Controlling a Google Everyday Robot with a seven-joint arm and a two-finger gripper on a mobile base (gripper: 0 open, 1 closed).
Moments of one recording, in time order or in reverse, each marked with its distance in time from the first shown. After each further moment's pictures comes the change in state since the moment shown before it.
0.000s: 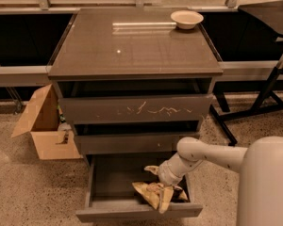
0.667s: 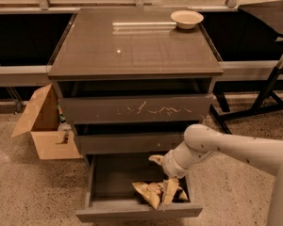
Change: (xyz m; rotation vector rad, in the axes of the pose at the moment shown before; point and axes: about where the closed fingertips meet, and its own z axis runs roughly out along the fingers) arm -0.053 0.017 -0.081 0.062 0.046 0.060
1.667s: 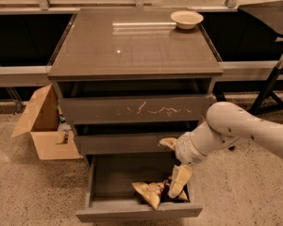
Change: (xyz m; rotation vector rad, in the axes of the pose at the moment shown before) arm -0.072 0.026 -0.119 0.085 -0.044 0.104
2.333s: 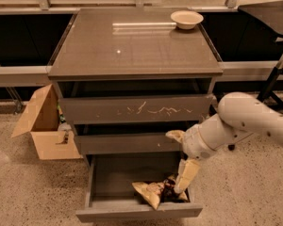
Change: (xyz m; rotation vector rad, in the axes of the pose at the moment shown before) arm -0.019 0.003 -0.048 0.069 0.010 0.000
